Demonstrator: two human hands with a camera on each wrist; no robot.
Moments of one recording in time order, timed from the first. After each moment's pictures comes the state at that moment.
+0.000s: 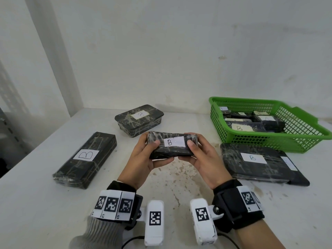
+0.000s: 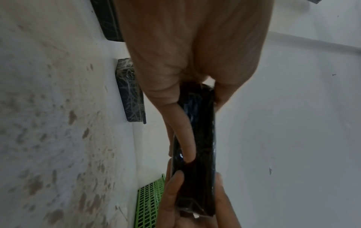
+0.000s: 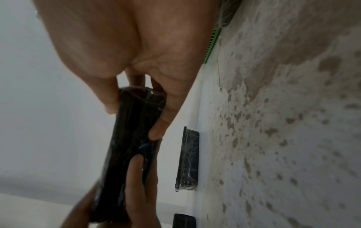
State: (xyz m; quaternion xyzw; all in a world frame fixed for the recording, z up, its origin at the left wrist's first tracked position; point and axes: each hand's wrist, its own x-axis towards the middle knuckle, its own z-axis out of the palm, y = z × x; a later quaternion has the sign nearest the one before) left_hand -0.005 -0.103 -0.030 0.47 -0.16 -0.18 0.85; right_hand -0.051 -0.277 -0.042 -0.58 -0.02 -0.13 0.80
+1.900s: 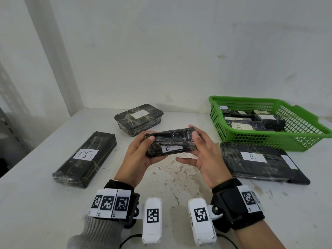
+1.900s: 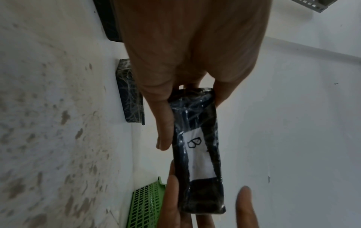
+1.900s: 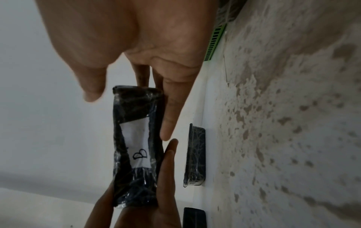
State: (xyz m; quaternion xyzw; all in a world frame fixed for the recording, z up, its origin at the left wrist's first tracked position) left_hand 0.004 -0.099 -0.038 0.50 -0.15 -0.14 0.84; right_hand -0.057 -0.271 -0.031 -0.56 0.04 -0.14 0.81
